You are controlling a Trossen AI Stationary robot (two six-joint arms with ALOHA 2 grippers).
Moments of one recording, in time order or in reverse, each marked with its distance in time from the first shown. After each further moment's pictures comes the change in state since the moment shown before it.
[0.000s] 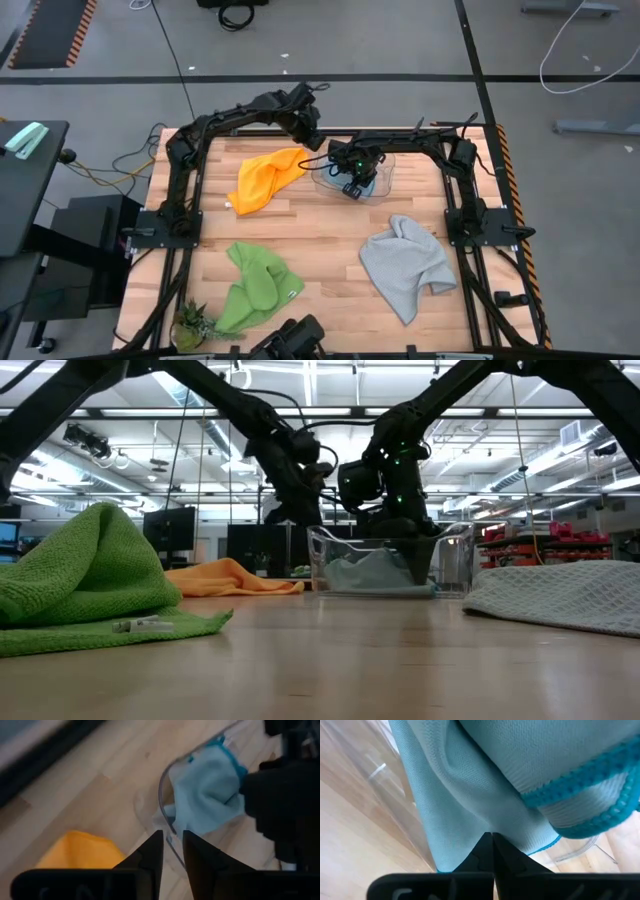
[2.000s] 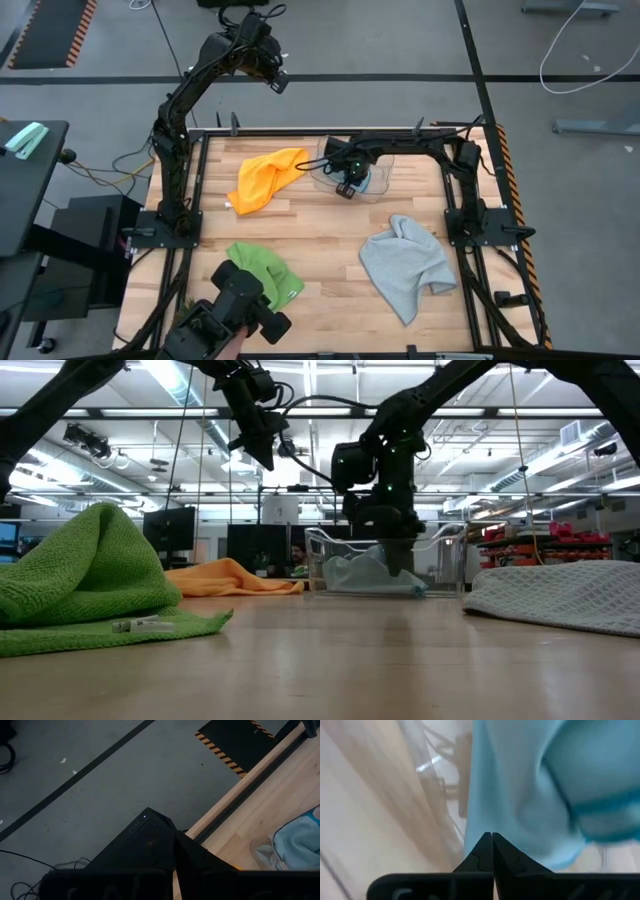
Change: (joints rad) left arm 0.246 -0.038 0.592 -0.430 -0.386 0.325; right arm 0.027 -0.043 0.003 0.147 -0.032 -0.074
